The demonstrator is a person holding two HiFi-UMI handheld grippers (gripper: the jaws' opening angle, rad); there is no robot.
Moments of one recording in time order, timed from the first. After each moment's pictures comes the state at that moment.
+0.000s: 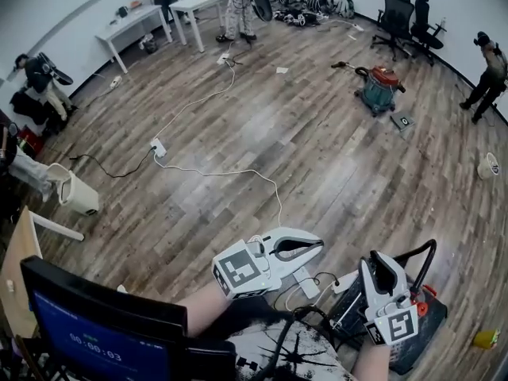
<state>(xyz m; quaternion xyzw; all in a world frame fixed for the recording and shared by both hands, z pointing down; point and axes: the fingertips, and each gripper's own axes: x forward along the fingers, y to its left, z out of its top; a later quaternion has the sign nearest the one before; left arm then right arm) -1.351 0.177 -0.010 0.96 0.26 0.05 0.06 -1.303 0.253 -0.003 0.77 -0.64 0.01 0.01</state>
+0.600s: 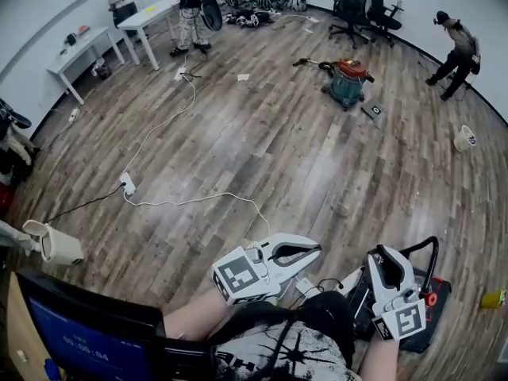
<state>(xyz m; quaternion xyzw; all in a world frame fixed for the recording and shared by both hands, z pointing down) -1.307 0.066 -0.002 0.93 0.35 0.05 0.08 -1.256 0.151 -0.016 0.83 -0.56 0.01 0.05</state>
